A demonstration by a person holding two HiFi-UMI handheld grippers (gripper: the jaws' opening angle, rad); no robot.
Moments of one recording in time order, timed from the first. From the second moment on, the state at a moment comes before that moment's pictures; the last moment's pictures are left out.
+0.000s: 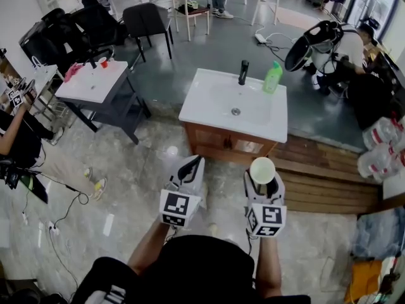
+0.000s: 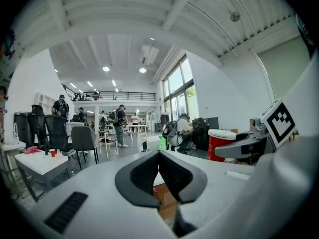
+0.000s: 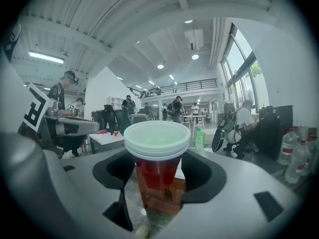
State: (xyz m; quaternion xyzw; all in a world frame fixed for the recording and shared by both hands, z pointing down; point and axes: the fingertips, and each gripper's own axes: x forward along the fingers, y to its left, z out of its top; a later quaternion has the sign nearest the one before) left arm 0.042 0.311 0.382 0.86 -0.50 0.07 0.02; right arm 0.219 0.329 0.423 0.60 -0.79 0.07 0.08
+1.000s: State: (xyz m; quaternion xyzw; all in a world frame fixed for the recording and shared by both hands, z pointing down) left arm 0.040 0.068 0.396 0.87 -0.49 0.09 0.05; right arm 0.207 0.095 0.428 0.60 -0.79 0.09 0.08
